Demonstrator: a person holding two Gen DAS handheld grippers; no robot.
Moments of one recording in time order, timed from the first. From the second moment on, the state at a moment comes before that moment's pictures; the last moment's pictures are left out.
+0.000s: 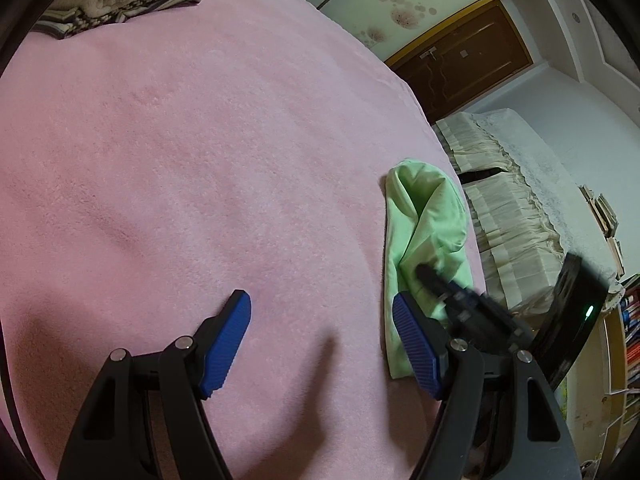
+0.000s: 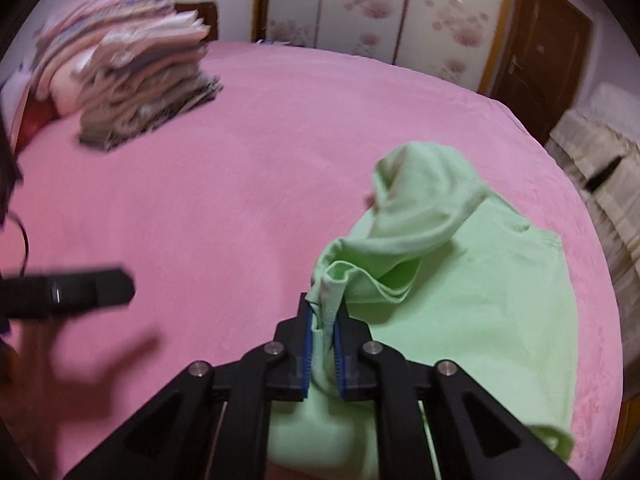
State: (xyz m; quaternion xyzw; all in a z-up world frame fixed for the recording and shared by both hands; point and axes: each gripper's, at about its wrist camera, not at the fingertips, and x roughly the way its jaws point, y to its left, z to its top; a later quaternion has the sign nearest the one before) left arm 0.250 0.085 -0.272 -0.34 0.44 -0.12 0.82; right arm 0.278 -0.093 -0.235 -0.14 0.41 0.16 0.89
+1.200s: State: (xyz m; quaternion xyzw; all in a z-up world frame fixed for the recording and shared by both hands) left arm 0.497 -0.048 -0.278 -0.21 0.52 -0.22 0.79; right arm 0.446 -0.358 -0.241 0.21 0.47 0.11 0.85
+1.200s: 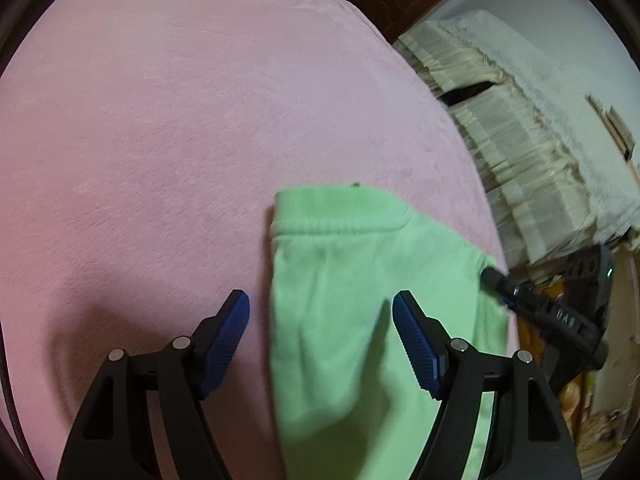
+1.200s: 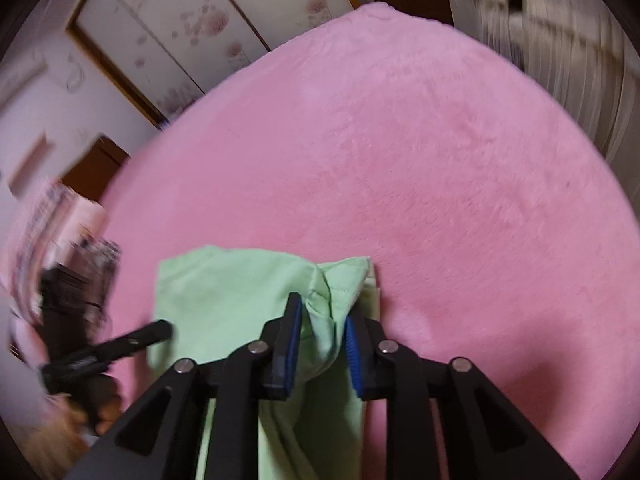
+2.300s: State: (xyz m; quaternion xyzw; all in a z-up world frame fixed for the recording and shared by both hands) left arm 0.349 -0.030 -0.221 -0.13 0.50 -0.20 0.83; right arm 0.233 -0.341 -0.183 0.12 0.46 0.08 0.88
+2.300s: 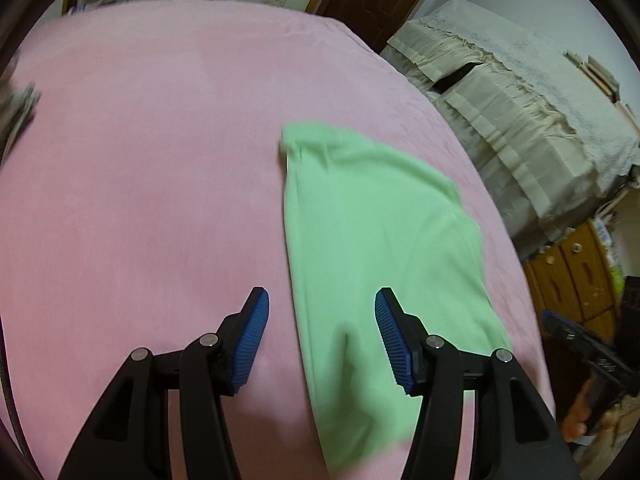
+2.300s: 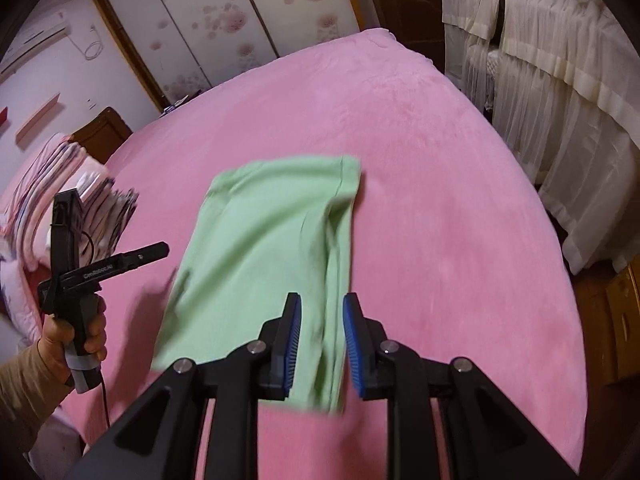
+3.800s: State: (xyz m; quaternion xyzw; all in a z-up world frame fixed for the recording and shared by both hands) left arm 0.278 -0.034 -0.268 -0.17 0.54 -0.18 0.81; right arm 0.188 -0.338 -0.237 0.16 0.48 0.02 0.86
